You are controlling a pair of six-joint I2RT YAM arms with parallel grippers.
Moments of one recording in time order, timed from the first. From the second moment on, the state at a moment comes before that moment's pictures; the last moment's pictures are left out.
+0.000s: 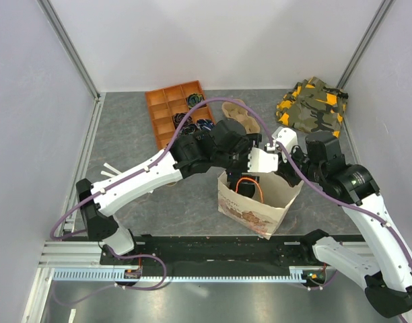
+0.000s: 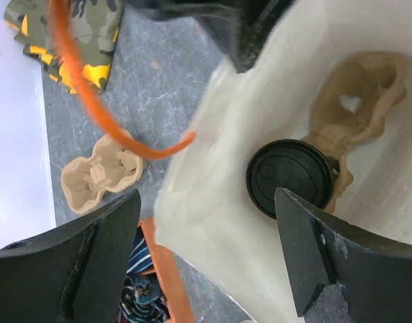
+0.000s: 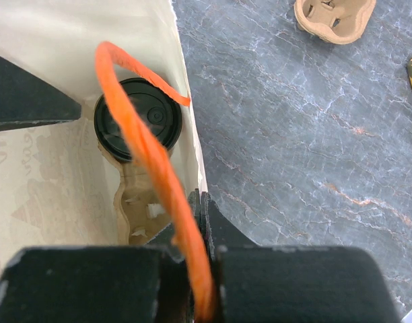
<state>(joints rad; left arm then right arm) -1.08 1.61 1.70 -0.73 0.15 0.72 0.44 0.90 1.18 -0.98 -0.25 -0.30</state>
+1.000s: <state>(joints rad) -0.95 1.59 1.93 -0.80 0.17 0.46 0.44 0.90 1.18 -0.98 -0.25 -0.32</state>
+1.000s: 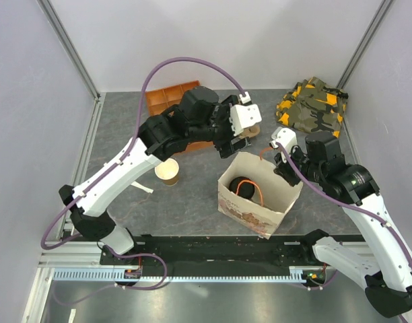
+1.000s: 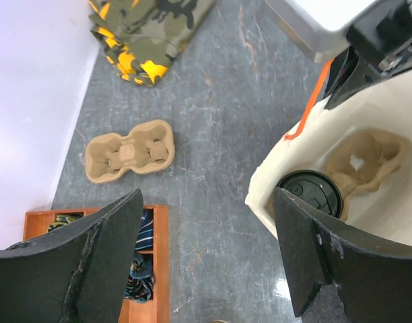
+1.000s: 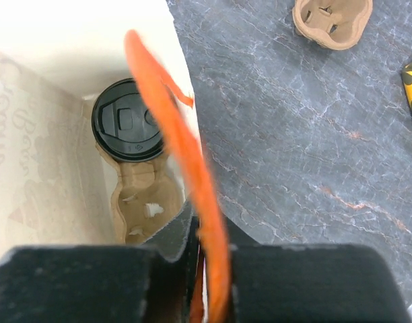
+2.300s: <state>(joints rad) -0.68 1.58 1.89 -0.85 0.23 0.12 0.44 0.82 1.25 -1.01 -0.22 -0.33</state>
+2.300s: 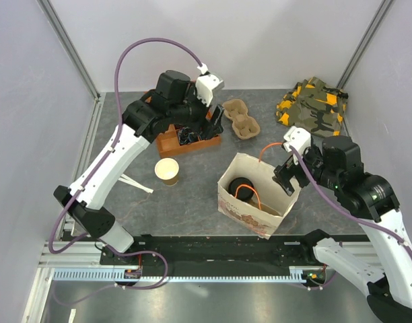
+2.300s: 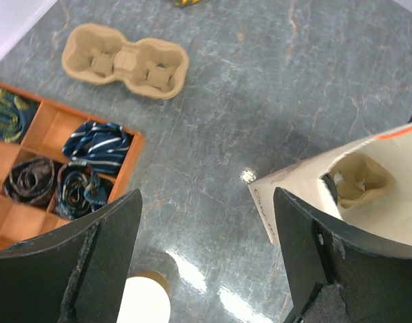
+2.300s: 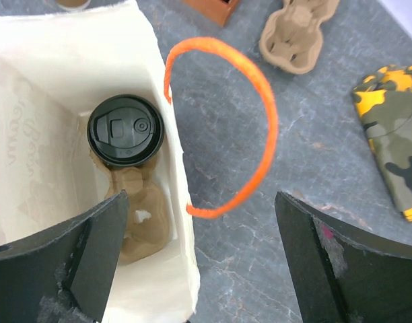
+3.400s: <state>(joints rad) 0.06 1.21 1.41 -1.12 0.42 0.31 -0.11 0.86 1.50 -1.00 0.15 -0.08</state>
